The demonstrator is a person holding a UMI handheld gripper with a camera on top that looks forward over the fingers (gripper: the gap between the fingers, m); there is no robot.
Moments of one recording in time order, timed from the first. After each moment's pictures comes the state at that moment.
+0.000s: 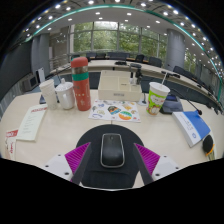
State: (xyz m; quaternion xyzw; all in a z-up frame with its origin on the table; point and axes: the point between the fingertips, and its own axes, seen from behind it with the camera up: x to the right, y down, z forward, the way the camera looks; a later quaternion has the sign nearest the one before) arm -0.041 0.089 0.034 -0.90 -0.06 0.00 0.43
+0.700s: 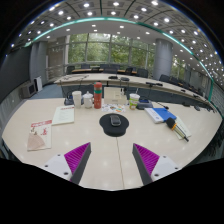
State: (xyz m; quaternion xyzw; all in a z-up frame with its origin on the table) arm -0.075 -0.266 0.206 -0.88 -0.02 -0.04 0.48
